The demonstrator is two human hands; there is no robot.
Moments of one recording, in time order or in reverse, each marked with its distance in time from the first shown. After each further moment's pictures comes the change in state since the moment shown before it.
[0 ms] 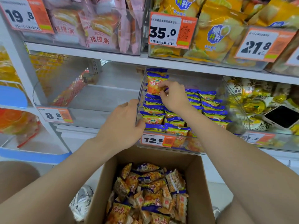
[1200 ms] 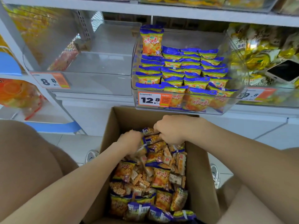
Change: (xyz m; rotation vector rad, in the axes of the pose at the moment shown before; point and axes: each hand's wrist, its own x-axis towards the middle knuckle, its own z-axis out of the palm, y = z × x) left_hand -0.101 -0.062 0.151 0.364 -0.847 -0.144; right_hand -0.183 -0.016 -0.001 -0.547 -1.065 -0.274
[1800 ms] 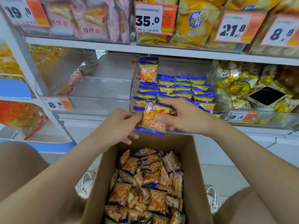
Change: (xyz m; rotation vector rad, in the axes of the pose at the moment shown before) left_hand -0.115 0.035 -0.162 -1.036 0.336 -0.034; right_hand -0.064 0.041 -0.062 0.917 0.544 -0.074
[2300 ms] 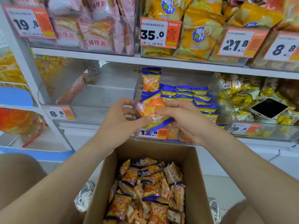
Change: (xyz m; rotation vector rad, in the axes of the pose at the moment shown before) left_hand 0.015 0.011 -0.011 -0.261 0.174 0.234; right_hand 0.023 -0.019 0.004 0.501 0.242 0.159
